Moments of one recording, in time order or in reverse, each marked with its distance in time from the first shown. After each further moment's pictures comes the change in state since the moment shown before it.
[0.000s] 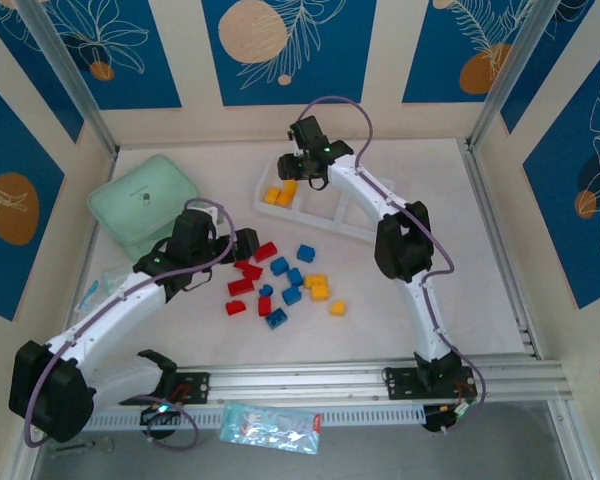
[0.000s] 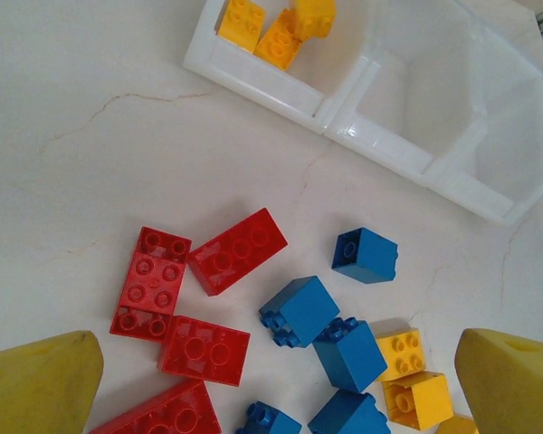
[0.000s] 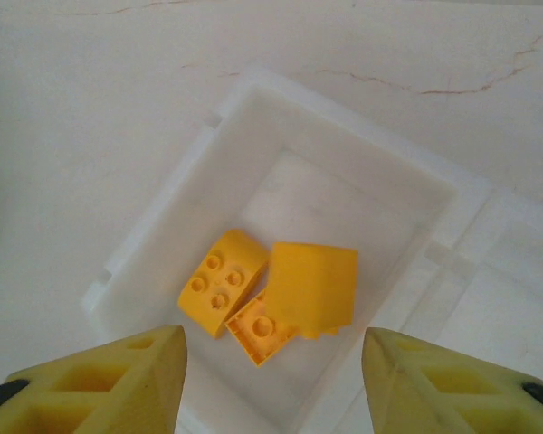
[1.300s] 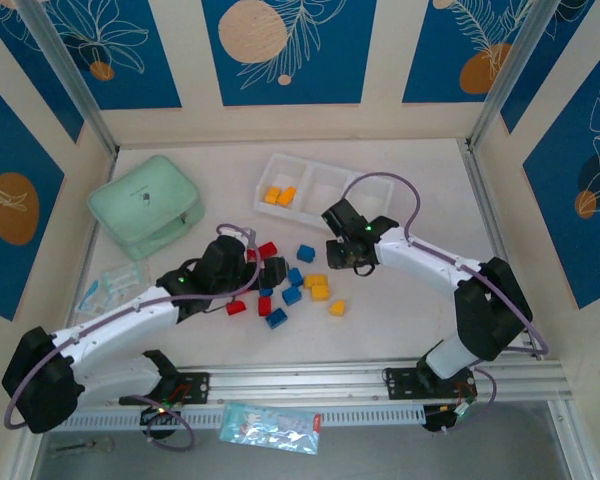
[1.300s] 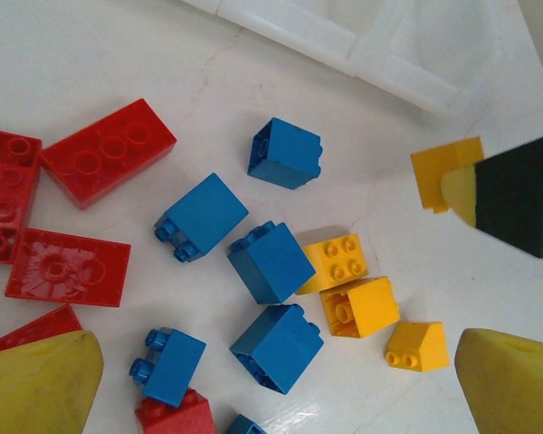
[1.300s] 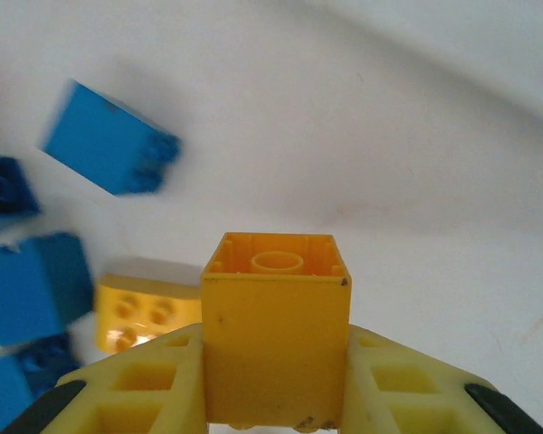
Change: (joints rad) left arm -0.302 -0.012 -0.092 0.072 -0.100 -0.099; right arm 0.128 -0.782 -1.093 -0.004 0.125 0.191
